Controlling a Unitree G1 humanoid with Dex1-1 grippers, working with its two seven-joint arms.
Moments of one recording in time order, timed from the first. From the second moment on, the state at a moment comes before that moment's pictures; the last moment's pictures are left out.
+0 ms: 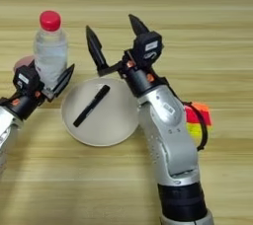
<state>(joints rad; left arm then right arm) -0.10 0.17 -0.09 -0.07 -0.09 -0.18 -0.43 -0.19 0.00 0.10 -0.42 0.26 0.14 0.26</state>
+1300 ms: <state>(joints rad) -0.04 0.26 0.16 -0.12 -0.16 -0.16 -0.37 -0.20 0.00 0.10 -0.39 0.28 0.14 0.25</state>
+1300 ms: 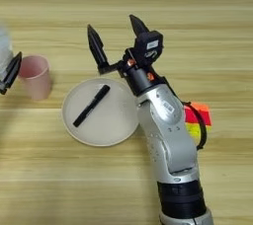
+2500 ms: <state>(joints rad) -0.08 0.29 0.27 0.24 -0.17 -0.24 -0.34 -0.22 0.00 0.09 -0.36 0.30 0.13 0.25</state>
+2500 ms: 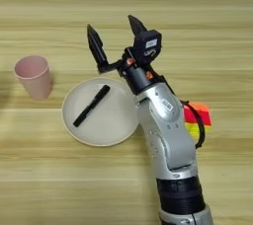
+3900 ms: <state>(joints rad) -0.25 0.29 0.25 0.66 -0.14 -0.40 -0.32 -0.23 0.00 0.09 -0.35 0.30 0.12 0.25</state>
